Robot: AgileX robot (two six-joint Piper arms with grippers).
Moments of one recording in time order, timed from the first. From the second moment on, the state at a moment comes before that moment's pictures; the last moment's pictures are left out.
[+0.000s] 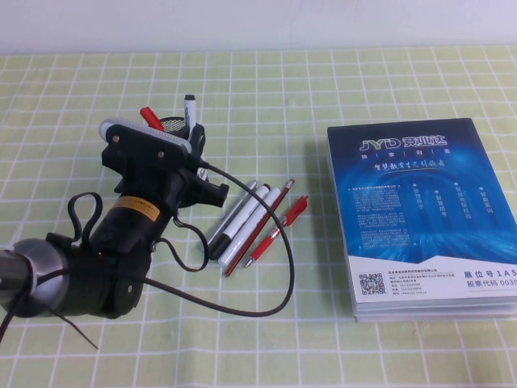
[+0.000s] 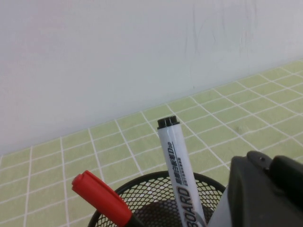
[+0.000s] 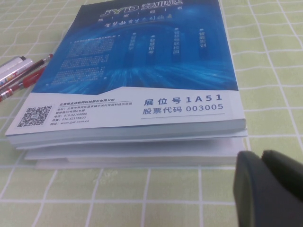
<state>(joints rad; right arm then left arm) 0.13 -0.01 0.03 0.14 0.38 0.03 -0.52 1.82 -0.74 -0.17 -0.94 0.32</state>
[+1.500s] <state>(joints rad) 0.13 -0.01 0.03 0.14 0.38 0.03 -0.52 1.85 -0.82 -0.18 -0.85 0.35</state>
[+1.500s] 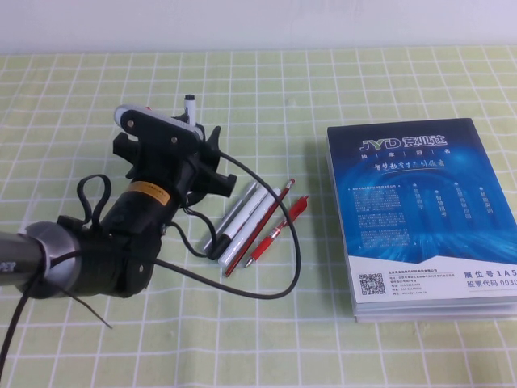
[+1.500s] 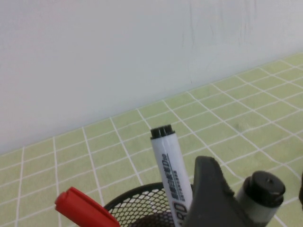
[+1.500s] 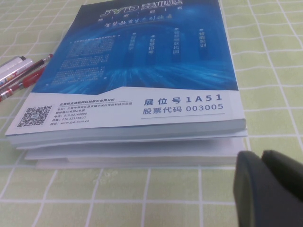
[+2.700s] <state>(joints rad) 0.13 -0.01 0.03 0.14 0.38 0.03 -0.52 1.90 -0.87 -0.17 -0.86 0.50</state>
